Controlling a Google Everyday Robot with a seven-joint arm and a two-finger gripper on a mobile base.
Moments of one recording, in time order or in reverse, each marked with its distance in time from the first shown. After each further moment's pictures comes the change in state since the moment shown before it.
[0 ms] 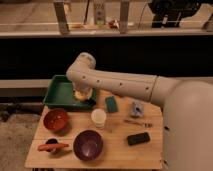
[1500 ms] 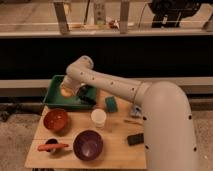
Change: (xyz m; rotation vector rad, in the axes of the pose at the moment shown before) arm -0.028 -0.093 0.061 0.228 -0.172 -0.228
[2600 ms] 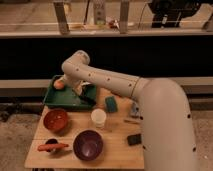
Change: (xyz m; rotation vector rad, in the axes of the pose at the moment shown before) arm 0.016 0.016 -0.025 -0.110 0.048 0.104
